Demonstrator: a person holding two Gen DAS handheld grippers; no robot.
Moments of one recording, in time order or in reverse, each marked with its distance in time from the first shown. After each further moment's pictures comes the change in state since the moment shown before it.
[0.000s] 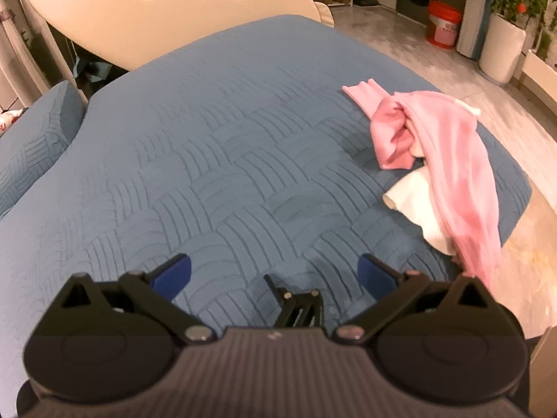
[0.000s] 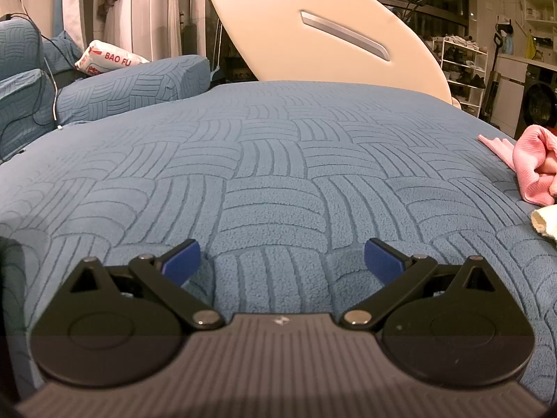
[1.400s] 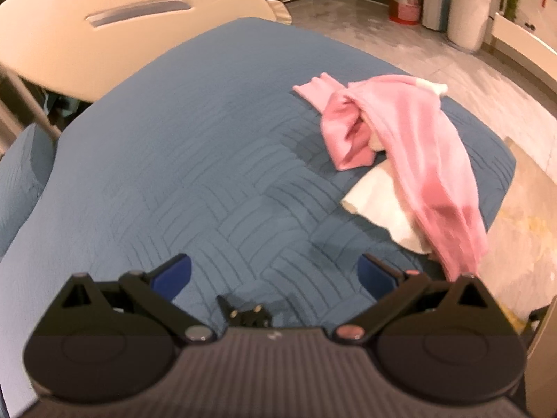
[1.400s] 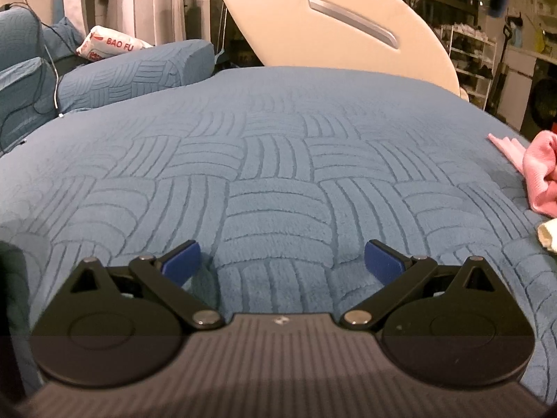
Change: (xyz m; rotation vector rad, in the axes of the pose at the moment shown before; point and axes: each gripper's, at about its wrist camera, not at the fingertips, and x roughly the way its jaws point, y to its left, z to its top) left arm 0.016 -0.069 0.023 0.188 -0.004 -0.027; right arm 0.010 -0.005 0.022 0.006 0.088 0.027
